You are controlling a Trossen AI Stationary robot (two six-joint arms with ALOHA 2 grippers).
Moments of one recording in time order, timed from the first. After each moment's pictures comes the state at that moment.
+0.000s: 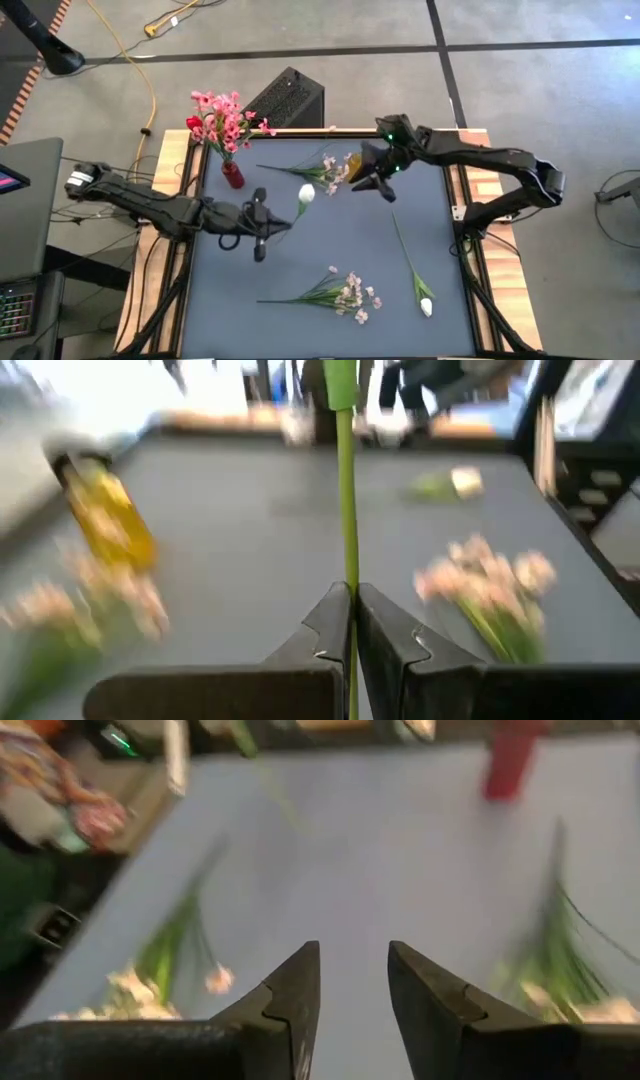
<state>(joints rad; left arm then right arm) -0.23 1.08 0.61 0.13 -0.29 -0.14 -0.43 1.36 1.11 -0.45 -0.64 -0.27</state>
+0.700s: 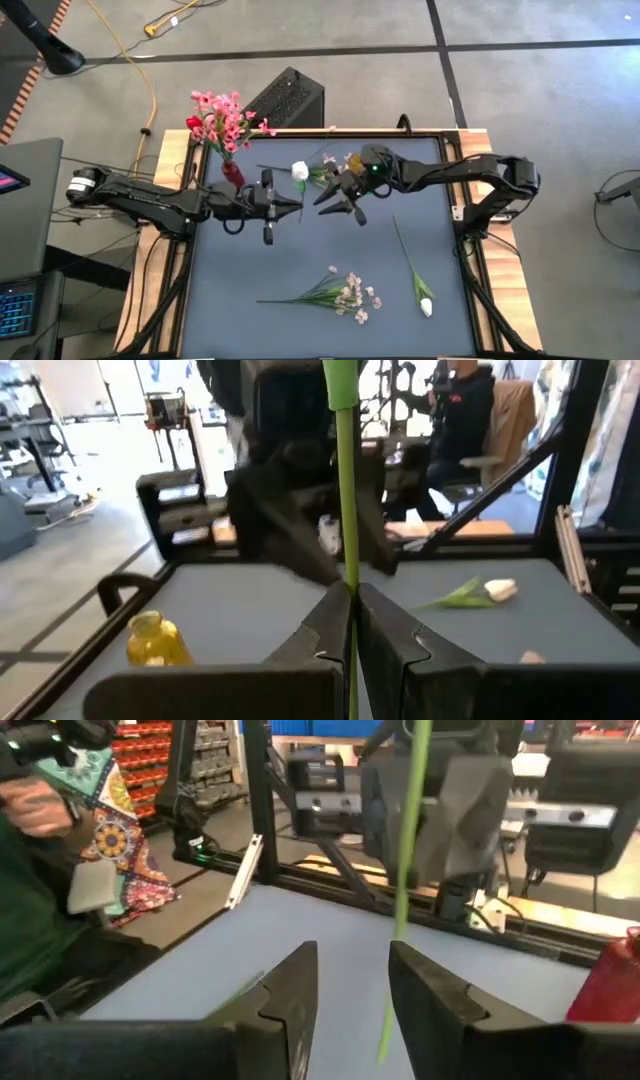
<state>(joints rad) -0.06 1.13 0.61 0.48 -0.15 0.04 -0.21 1.57 0.99 0.41 -0.68 -0.13</state>
